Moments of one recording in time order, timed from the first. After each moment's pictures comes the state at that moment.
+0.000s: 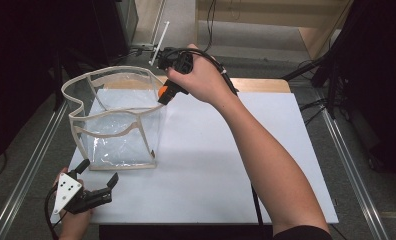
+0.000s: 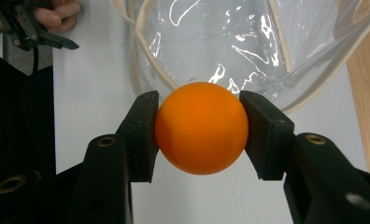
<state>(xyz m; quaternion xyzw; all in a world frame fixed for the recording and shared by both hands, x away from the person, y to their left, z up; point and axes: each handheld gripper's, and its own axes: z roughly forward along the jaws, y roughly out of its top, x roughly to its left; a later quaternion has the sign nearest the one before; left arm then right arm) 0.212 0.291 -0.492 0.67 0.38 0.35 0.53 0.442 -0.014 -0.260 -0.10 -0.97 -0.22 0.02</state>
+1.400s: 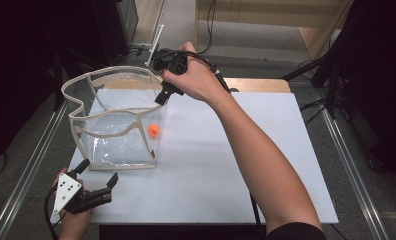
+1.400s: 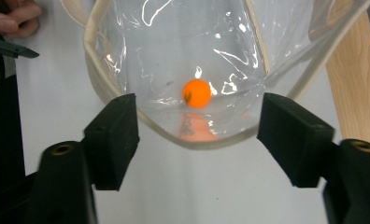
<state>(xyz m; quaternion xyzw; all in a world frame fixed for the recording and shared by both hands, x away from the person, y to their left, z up) 0.212 0.291 -0.492 0.67 0.39 0.35 0.53 0.453 -0.005 -0.274 -0.13 -0.97 -0.21 -0.01</state>
